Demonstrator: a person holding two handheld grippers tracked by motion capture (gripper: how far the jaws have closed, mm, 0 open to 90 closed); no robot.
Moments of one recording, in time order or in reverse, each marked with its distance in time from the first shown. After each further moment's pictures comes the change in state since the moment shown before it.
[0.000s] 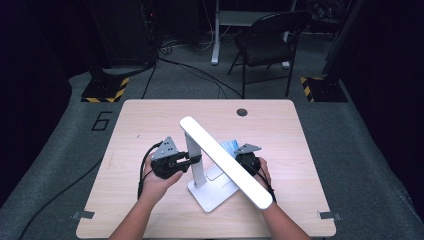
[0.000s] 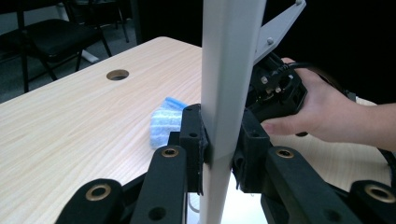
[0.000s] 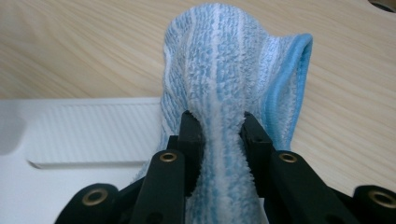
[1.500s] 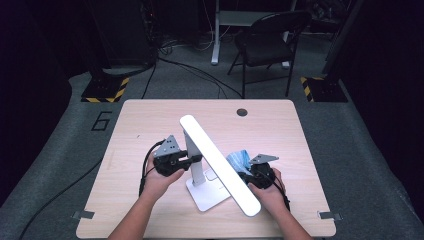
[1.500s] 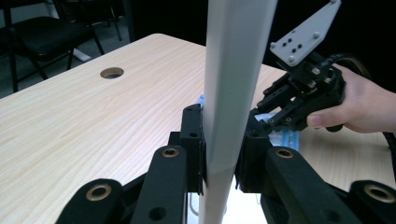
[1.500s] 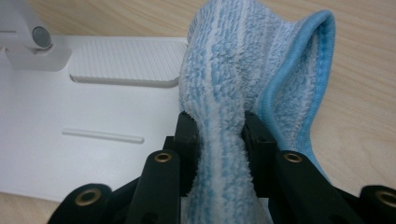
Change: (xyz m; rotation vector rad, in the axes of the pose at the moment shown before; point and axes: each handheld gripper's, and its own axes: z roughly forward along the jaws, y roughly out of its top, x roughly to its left) left arm 0.009 -0.005 0.012 -0.006 -0.029 -0.005; right arm -0.016 -0.038 -0.031 0.021 0.139 0.050
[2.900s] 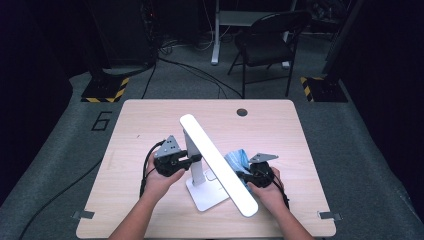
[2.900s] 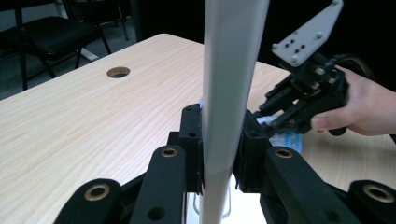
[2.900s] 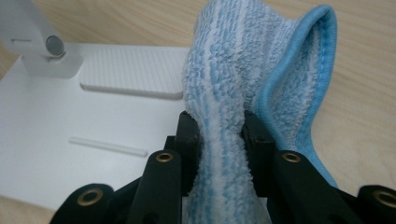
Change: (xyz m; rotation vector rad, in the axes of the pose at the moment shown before) left arm -0.003 0.000 0.001 -0.005 0.031 -0.012; right arm -0.001 -0.001 0.001 -0.008 0.046 0.005
